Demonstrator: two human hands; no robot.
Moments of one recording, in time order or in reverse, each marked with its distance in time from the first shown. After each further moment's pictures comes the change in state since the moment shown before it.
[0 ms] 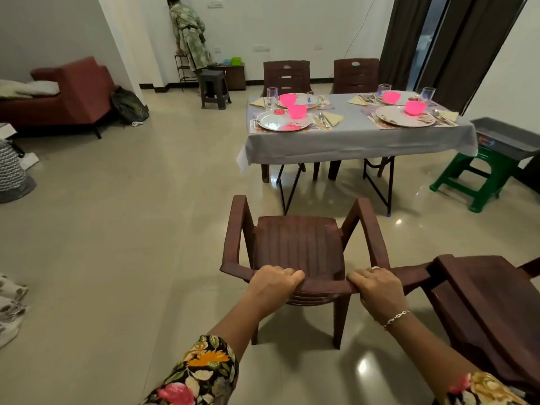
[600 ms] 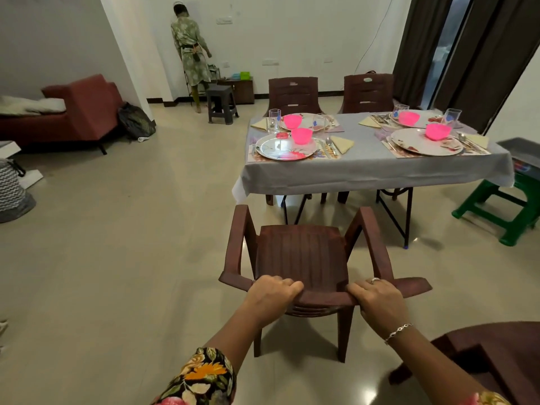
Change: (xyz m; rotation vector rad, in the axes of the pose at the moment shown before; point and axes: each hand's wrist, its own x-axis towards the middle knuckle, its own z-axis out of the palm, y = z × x) left_hand 0.169 -0.106 0.017 0.007 -0.064 -0.045; right_hand 0.140 0.114 0.100 0.047 -0.047 -0.006
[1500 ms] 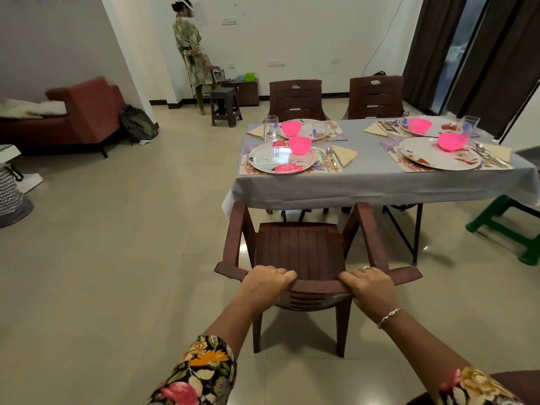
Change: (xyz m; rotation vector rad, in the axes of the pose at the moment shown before) left_hand 0.128 -0.057 0.003 0.024 0.015 -0.080; right_hand 0.106 0.093 0.052 0.012 0.009 -0.093
